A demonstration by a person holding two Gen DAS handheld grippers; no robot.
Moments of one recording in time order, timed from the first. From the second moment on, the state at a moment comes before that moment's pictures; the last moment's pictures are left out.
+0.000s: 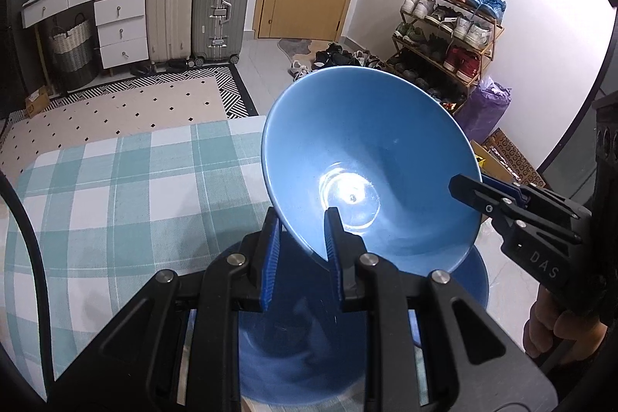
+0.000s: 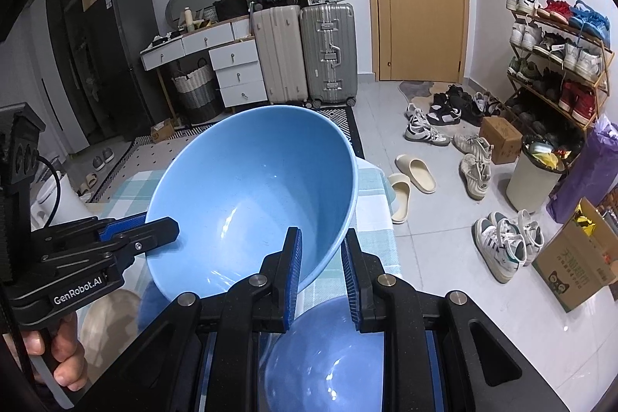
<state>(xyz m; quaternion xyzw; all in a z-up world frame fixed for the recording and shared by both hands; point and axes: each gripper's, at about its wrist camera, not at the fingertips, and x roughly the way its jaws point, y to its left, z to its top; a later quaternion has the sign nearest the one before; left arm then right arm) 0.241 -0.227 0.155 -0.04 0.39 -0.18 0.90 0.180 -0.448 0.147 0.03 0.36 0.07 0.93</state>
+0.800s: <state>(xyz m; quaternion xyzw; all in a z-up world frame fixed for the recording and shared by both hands) 0.157 -0.201 0.188 -0.04 0.38 -0.15 0.91 0.127 -0.412 0.160 0.03 0.35 0.10 0.93</state>
